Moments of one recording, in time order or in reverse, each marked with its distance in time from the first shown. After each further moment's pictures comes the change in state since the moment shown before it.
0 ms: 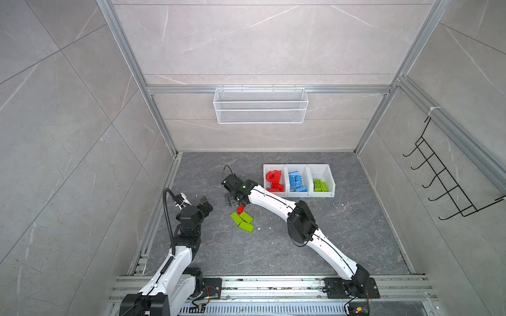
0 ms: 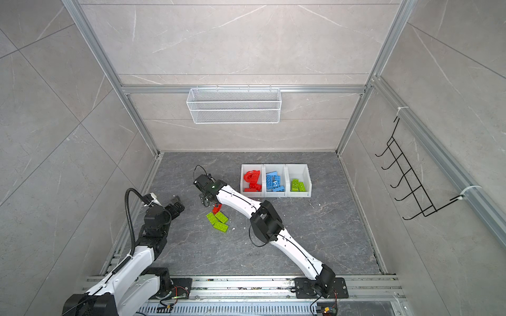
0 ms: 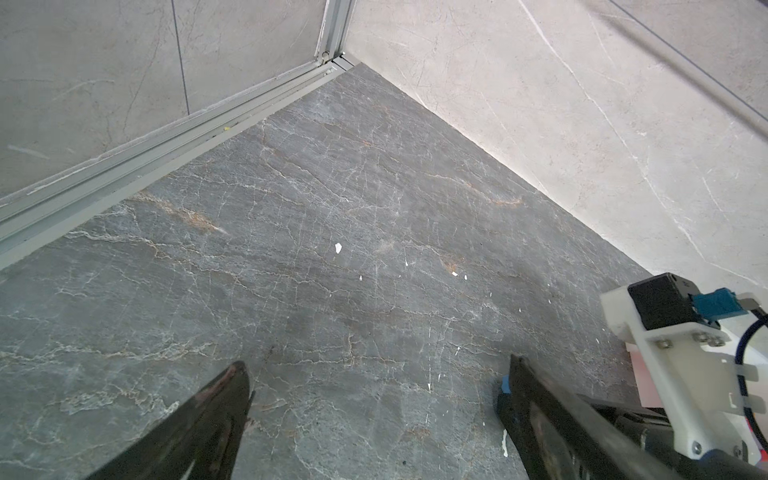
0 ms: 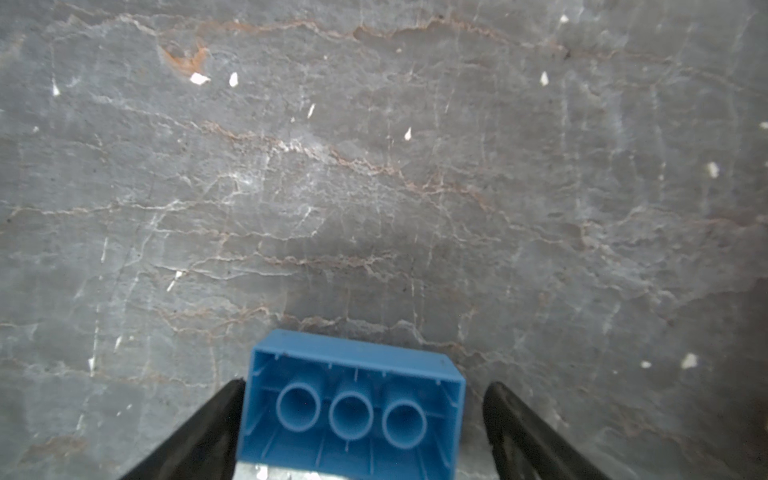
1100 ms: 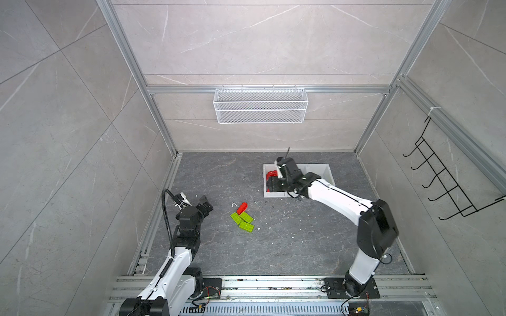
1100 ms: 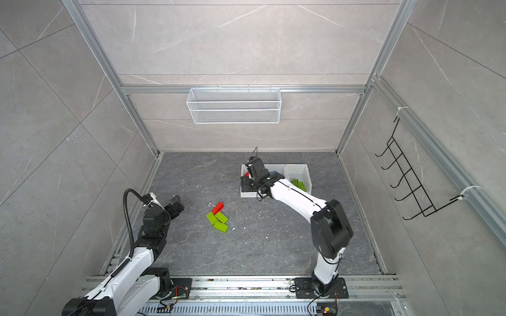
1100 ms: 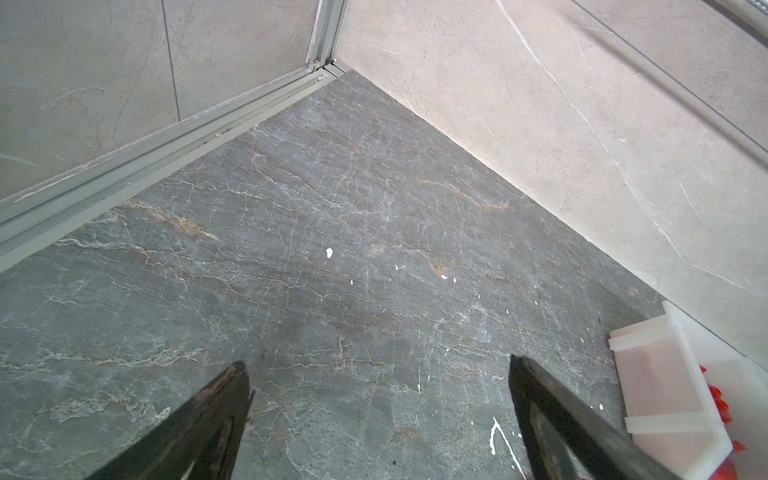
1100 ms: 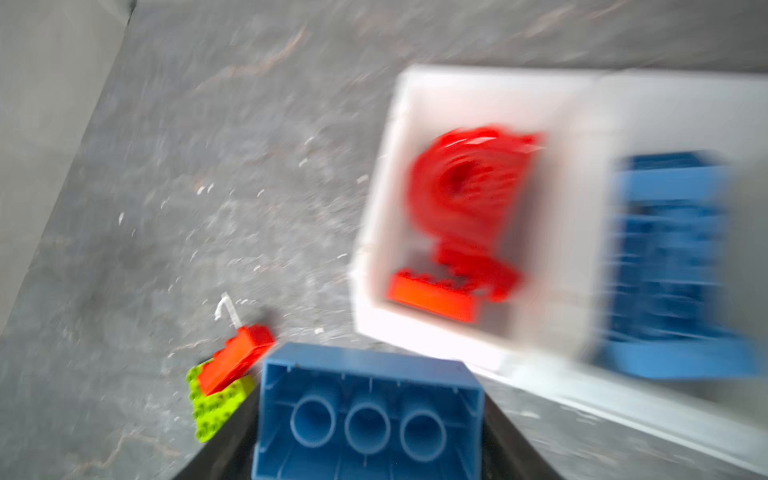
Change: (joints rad) left arm 0.000 -0.027 0.000 -0.005 0.027 0.014; right arm -0.344 -0.974 -1.130 0.439 -0.214 -0.032
